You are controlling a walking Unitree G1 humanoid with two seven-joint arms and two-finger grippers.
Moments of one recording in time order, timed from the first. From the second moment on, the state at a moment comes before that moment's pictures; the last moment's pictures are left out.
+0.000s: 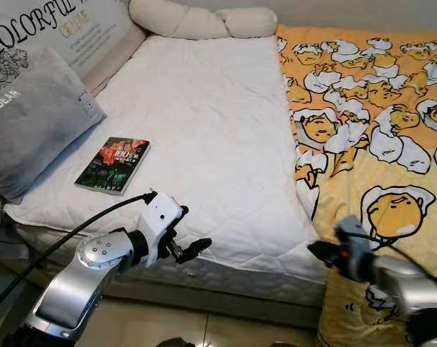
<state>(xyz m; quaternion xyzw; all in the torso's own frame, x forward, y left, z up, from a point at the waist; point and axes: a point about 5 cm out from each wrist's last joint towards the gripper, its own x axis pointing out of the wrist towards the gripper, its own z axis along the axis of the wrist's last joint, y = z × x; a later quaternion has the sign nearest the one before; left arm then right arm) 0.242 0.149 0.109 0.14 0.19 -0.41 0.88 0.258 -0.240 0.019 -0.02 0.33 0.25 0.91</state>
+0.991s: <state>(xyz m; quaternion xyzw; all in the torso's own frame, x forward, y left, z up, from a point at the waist) 0.246 0.147 0.109 0.14 0.19 -0.41 0.88 0.273 -0.252 0.001 -0.31 0.37 0.03 0.88</state>
